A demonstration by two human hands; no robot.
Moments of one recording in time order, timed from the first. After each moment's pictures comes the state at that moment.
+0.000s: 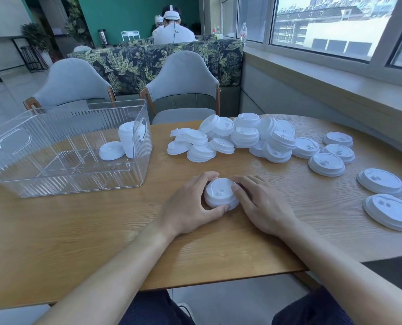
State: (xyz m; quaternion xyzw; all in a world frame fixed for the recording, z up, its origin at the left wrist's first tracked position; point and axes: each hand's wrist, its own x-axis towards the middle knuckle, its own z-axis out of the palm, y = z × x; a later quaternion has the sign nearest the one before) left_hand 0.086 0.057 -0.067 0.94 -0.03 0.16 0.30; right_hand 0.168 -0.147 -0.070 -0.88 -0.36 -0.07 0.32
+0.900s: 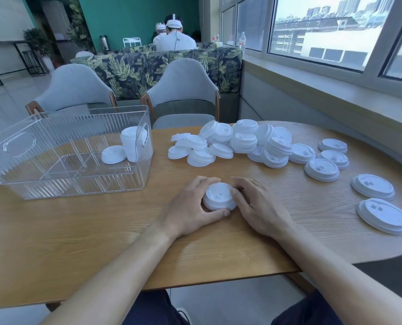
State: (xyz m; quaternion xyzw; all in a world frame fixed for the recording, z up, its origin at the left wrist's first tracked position) left_hand 0.089 0.057 -0.067 0.95 -0.03 0.15 0.28; right_hand 0.164 -0.147 -0.064 -0.87 -0.36 -0.08 0.33
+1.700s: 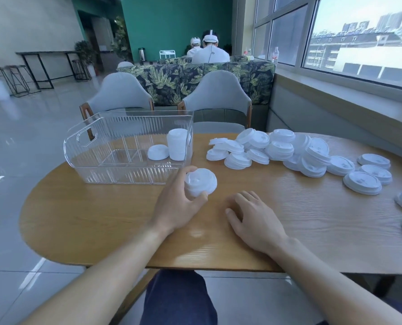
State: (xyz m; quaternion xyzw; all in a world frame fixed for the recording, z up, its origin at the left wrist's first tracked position) left_hand 0.005 0.128 -0.047 0.88 0.11 0.31 0.34; right_hand 0.094 -0.075 -0.066 -0.87 -0.42 -0.10 0.25
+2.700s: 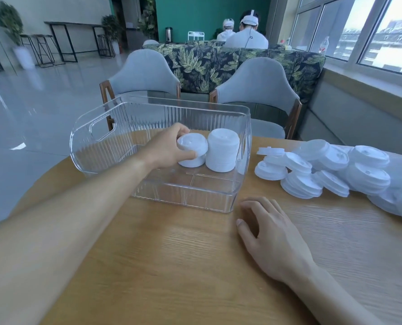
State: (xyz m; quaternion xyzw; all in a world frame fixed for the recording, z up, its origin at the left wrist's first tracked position) left_hand 0.106 0.365 -0.001 0.91 0.18 0.18 0.32; right_hand 0.131 0.054 -0.069 -0.87 -0.43 -0.08 0.24
